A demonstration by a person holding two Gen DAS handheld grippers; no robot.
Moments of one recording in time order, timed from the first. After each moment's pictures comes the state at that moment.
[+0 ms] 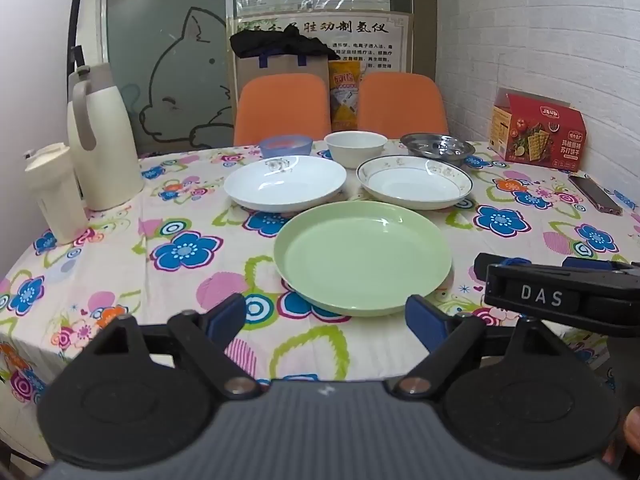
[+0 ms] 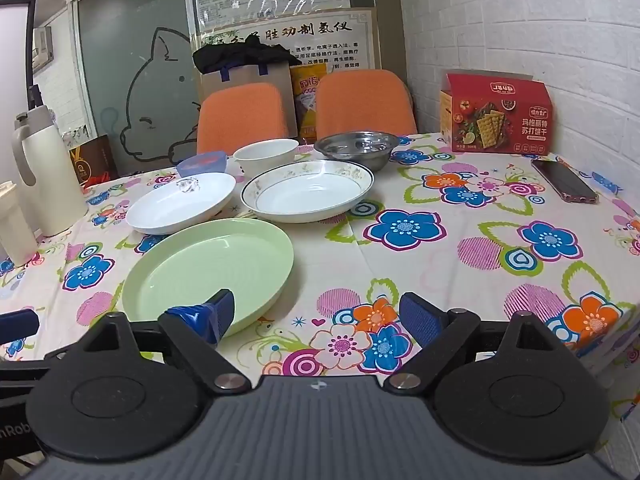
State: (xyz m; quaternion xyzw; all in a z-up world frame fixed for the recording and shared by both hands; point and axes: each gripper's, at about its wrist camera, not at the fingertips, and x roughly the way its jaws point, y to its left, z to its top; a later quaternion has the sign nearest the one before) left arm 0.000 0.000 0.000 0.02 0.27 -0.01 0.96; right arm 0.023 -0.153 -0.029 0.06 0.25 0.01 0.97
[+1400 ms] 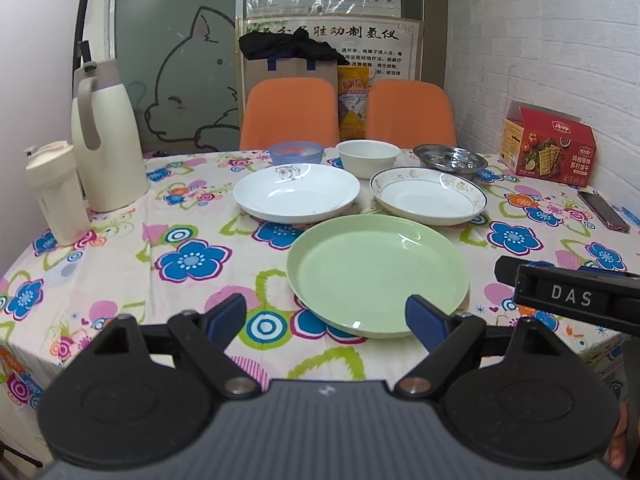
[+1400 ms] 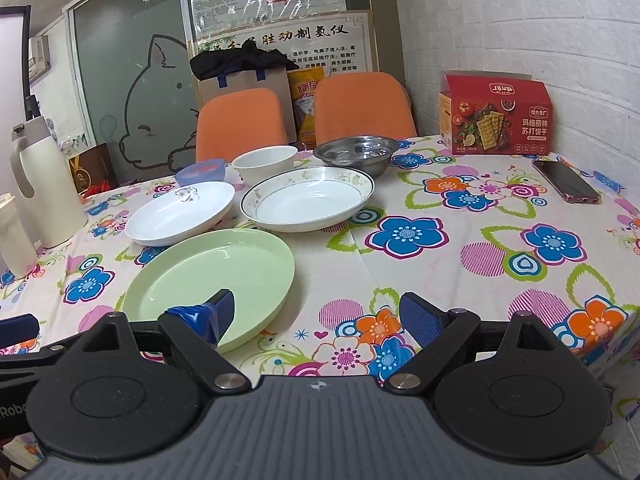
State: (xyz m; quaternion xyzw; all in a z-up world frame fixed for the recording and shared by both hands) left arm 0.019 0.014 0.004 0.00 0.27 0.00 0.96; right arm 0.032 -0.152 -0.025 0.07 0.24 0.00 0.97
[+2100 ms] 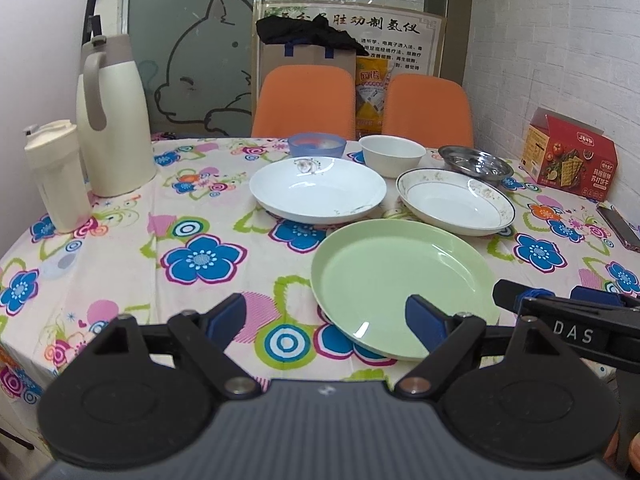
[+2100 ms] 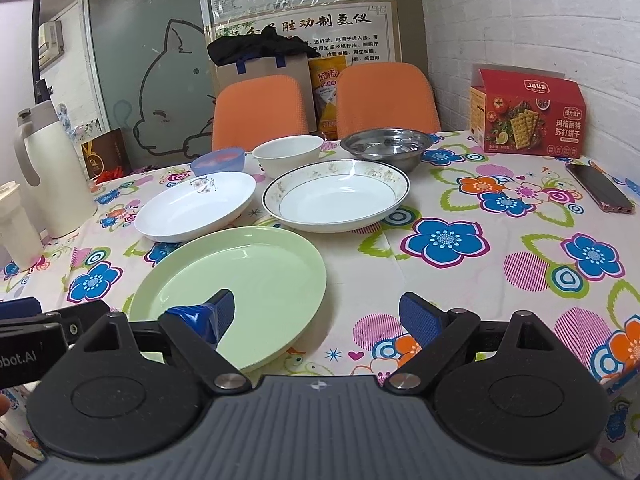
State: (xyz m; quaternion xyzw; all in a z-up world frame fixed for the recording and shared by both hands) left arm 0.050 0.038 0.001 -0.02 0.29 0.01 0.96; right arm 0.061 -0.135 -0.030 0.06 0.26 0.03 0.96
